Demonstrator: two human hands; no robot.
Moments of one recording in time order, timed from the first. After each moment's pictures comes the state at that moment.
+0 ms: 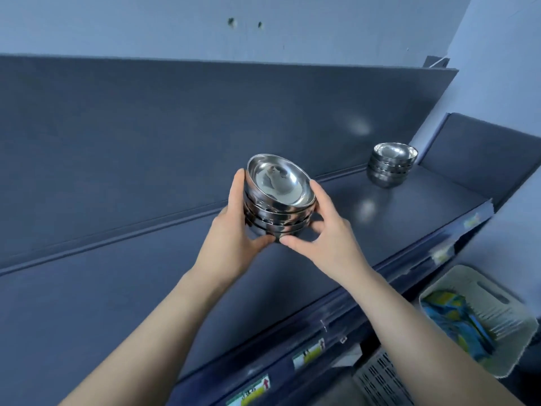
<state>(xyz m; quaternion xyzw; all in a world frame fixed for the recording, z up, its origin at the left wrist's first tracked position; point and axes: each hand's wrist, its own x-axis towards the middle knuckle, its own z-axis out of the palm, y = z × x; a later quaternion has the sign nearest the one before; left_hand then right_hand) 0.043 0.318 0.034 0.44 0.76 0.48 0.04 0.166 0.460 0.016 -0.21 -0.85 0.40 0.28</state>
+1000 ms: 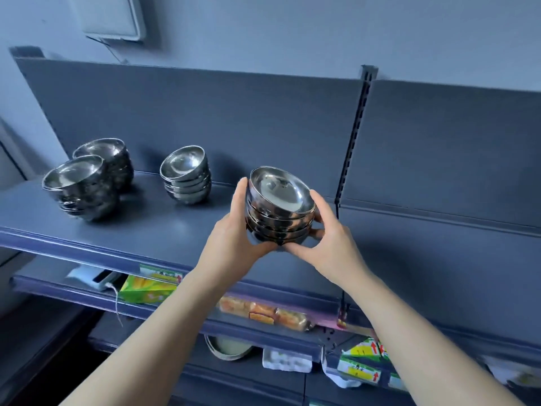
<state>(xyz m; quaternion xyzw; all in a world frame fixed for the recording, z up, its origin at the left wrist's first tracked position) 0.018 -0.217 0.039 0.14 0.88 0.43 -0.13 0.022 -0.029 0.022 0.10 -0.87 0.46 0.13</state>
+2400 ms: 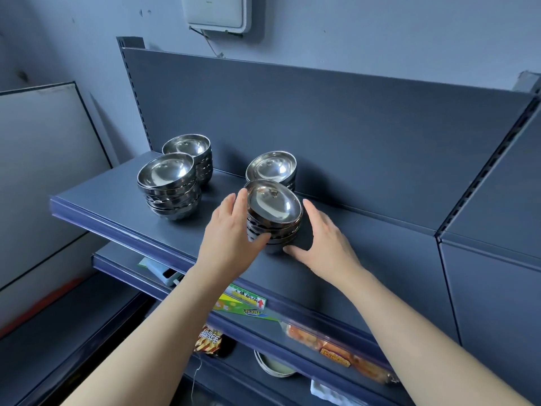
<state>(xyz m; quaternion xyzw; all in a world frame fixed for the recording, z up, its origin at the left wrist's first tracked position) -0.056 -0.373 0.021 0.00 0.95 0.25 -0.19 -0.085 -0.189 0.014 0.15 -0.95 0.28 0.04</state>
